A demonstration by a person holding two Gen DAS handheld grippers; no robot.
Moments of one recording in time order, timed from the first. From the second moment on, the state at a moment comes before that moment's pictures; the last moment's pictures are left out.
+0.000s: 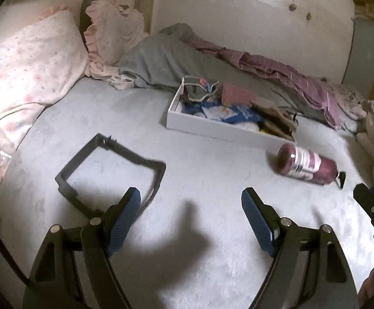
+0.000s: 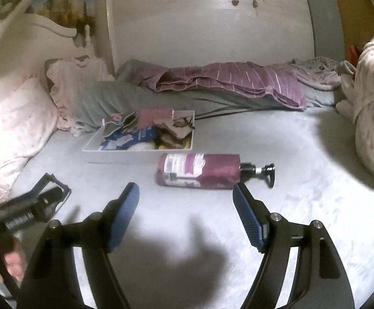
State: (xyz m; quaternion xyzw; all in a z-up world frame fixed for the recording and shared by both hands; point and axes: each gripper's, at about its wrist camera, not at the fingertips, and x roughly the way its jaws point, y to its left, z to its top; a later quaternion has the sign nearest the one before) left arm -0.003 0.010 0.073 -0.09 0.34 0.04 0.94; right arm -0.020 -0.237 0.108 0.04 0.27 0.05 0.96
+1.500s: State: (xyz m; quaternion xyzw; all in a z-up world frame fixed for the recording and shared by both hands) left arm -0.015 -0.036 0.061 -0.01 0.32 -0.05 0.95; right arm 0.033 -0.214 0.021 -0.01 0.48 0.03 0.88
